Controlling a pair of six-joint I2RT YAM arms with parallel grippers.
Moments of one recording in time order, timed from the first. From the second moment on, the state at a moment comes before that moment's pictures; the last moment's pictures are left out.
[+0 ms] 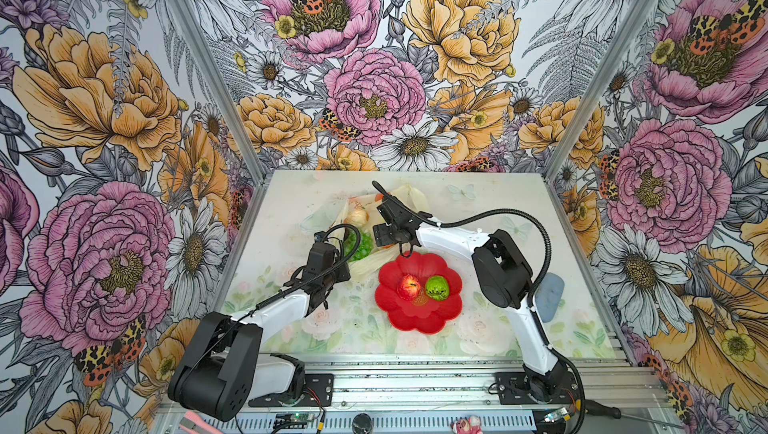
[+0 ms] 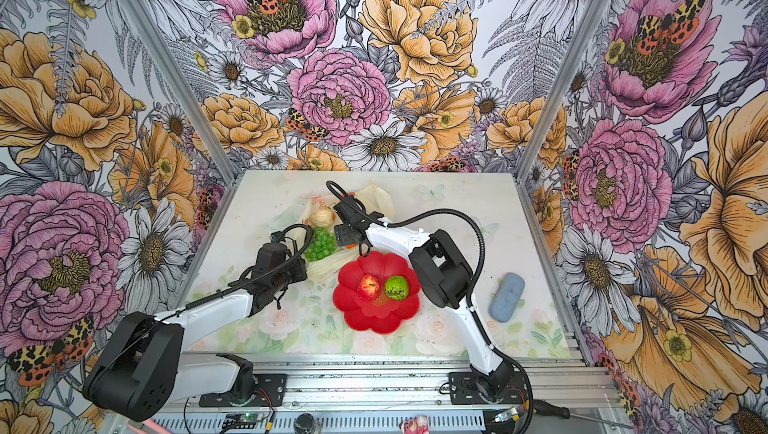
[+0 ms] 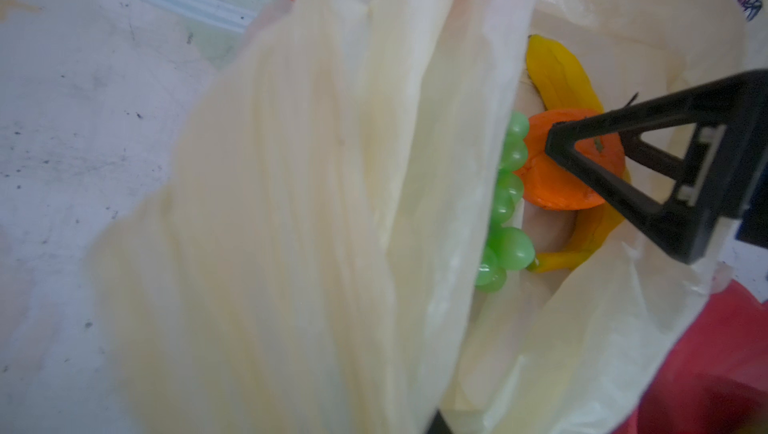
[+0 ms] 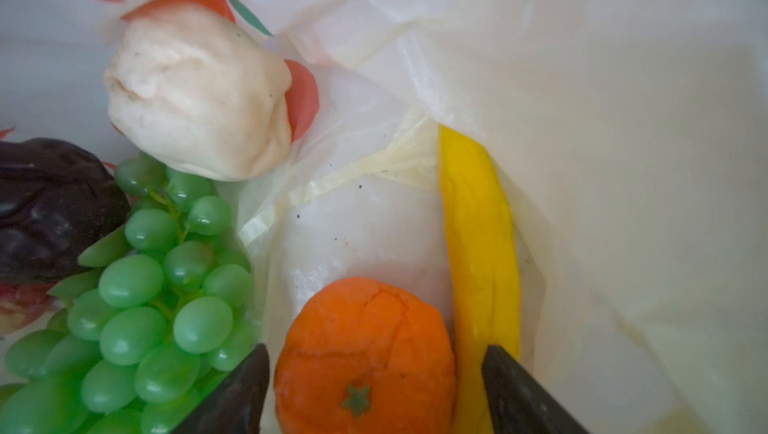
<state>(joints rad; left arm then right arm) -0.32 1.28 0.47 0.09 -0.08 -0.49 0.73 2.27 1.80 -0.48 0.13 0.38</state>
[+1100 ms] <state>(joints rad) -0.30 1.31 0.48 0.12 -0.04 -0.49 0.75 2.34 1.87 -0.60 0.09 0.35</state>
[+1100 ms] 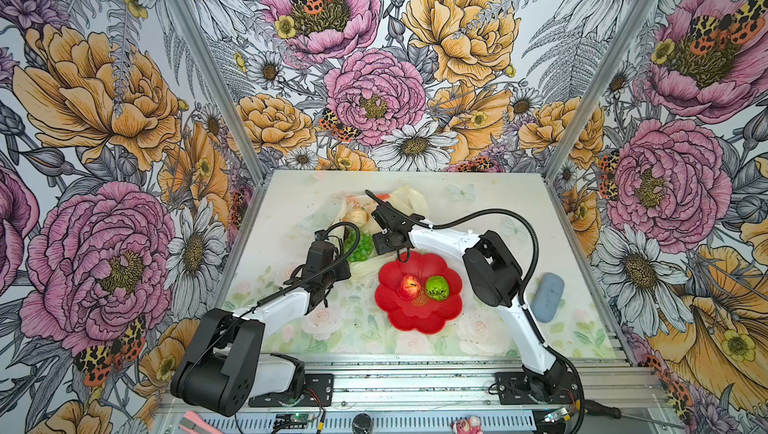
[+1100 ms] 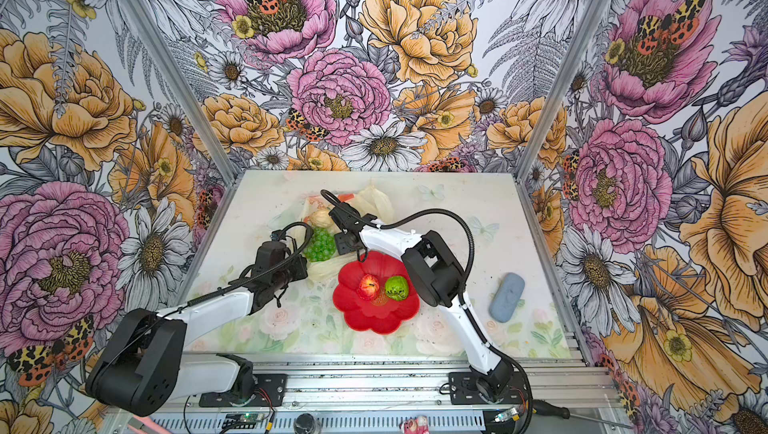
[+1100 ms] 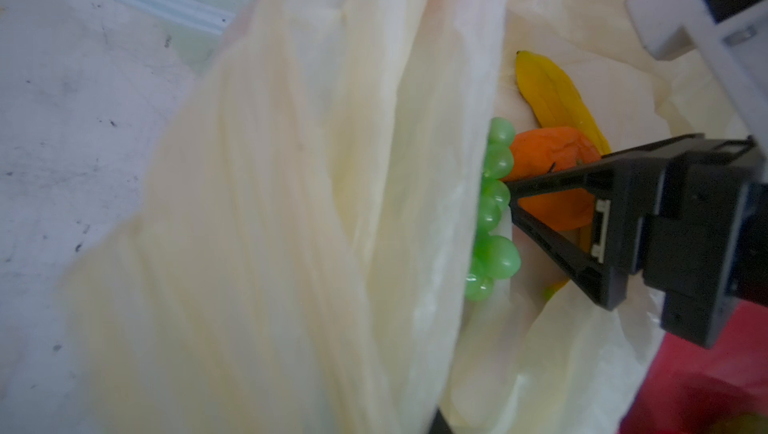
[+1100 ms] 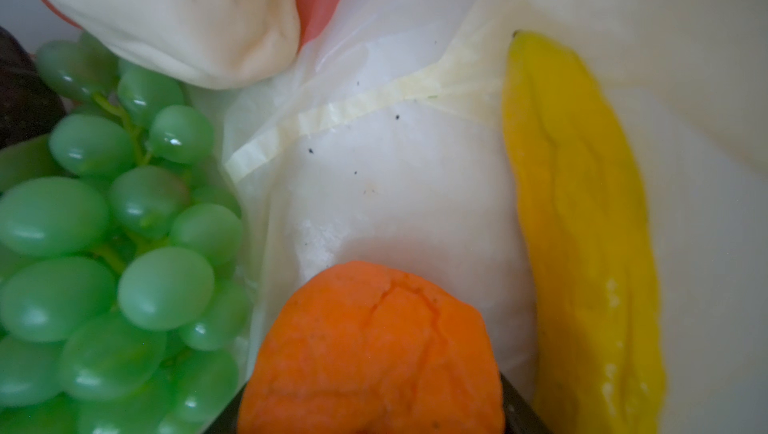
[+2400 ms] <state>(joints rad) -0.26 1.28 0.47 0.20 -0.01 -0.45 0.99 1.50 1.21 -0.70 0.21 0.44</state>
